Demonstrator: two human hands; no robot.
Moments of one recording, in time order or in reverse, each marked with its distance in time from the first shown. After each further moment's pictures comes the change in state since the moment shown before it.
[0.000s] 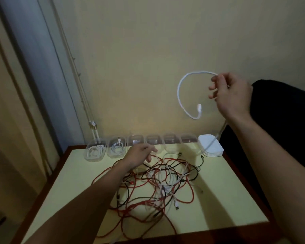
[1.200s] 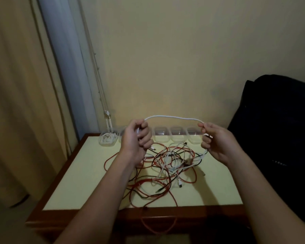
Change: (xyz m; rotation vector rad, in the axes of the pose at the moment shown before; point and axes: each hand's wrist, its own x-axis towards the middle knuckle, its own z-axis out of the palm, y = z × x) left_hand -0.133 0.063 0.008 -1.283 0.108 0.064; right_hand -0.157 0.041 -0.035 0.751 -0.467 0.800
